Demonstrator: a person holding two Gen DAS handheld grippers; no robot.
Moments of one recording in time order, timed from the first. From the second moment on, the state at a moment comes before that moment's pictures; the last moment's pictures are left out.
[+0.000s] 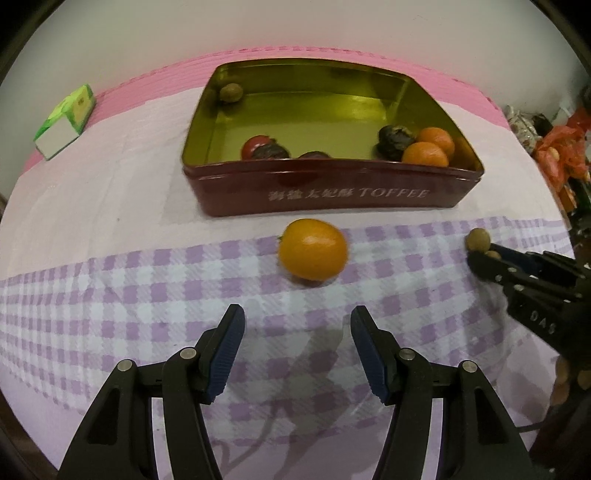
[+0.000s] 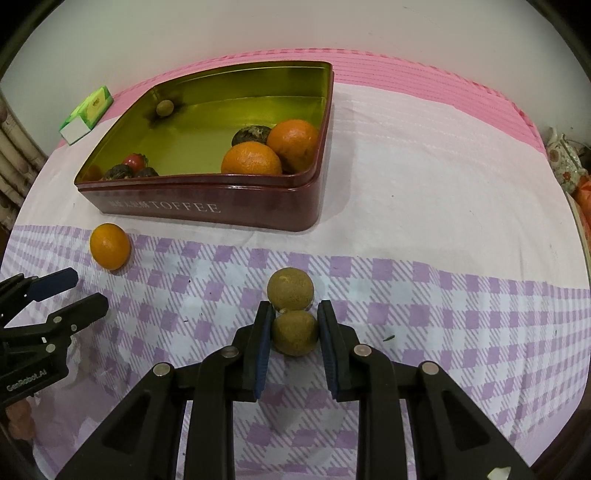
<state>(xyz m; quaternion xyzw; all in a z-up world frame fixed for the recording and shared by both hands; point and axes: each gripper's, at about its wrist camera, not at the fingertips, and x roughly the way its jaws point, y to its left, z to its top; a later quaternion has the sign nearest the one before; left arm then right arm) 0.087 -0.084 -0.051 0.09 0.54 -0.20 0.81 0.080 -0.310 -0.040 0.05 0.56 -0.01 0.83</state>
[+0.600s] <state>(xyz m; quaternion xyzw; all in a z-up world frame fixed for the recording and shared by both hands) 0.113 -0.137 -0.067 0.11 0.54 -0.19 0.82 0.080 -0.311 -0.039 0.05 0.55 -0.01 0.83</state>
